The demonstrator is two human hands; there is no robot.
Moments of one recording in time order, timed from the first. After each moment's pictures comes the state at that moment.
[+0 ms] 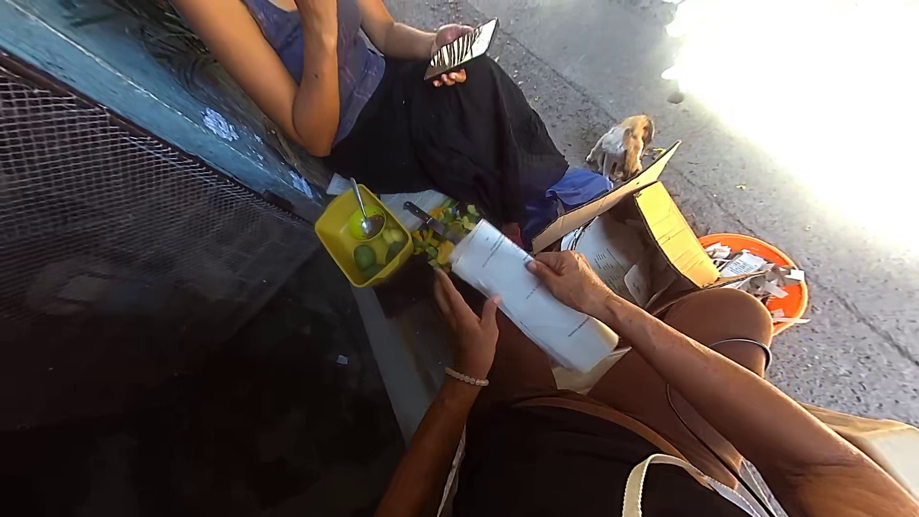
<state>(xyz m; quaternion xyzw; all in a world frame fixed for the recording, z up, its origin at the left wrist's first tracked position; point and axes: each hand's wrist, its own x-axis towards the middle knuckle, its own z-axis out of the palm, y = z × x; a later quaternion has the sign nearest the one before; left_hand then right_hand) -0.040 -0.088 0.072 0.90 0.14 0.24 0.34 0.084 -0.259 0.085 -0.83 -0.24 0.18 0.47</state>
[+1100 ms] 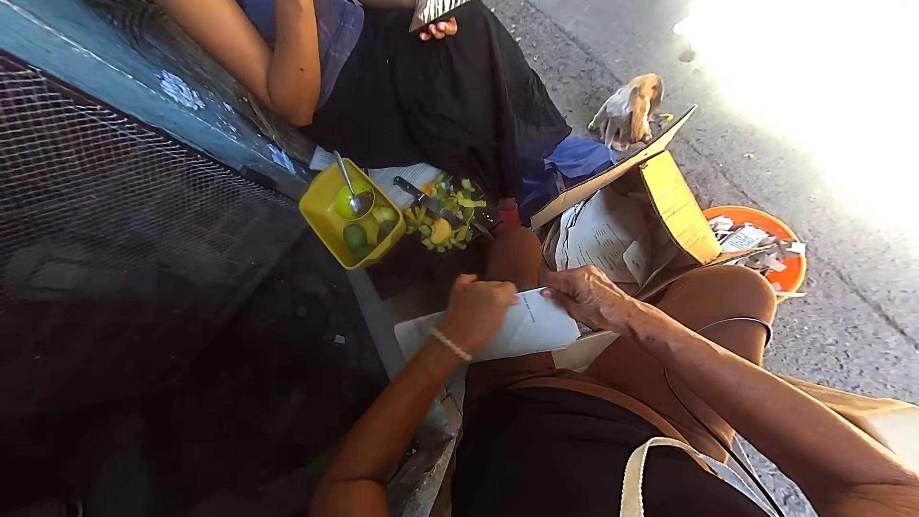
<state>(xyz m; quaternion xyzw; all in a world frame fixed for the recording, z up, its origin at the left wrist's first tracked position) -0.020 -0.071 0.102 0.97 -0.14 -0.11 0.14 0.055 -0.296 0.049 -0.80 -0.40 0.18 0.40</state>
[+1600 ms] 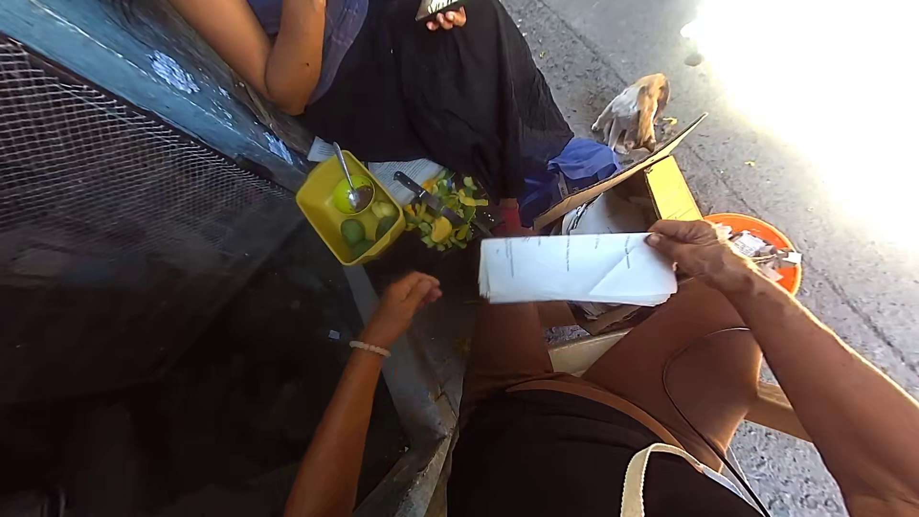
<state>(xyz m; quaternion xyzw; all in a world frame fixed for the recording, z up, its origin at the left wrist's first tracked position) -0.046 0.047 0.092 0.86 0.11 -0.11 0.49 0.133 -0.416 0.020 -0.82 -0.19 0.15 0.52</state>
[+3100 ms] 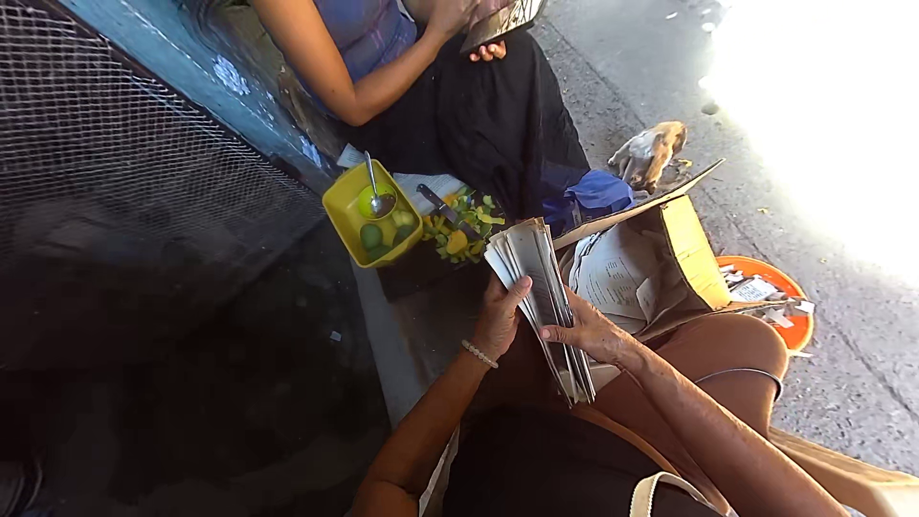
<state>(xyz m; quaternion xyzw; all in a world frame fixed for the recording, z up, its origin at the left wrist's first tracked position) -0.007 -0.104 0.084 0.51 0.18 0.02 0.84 0.043 -0.274 0.053 -0.67 -0.20 0.36 0.61</state>
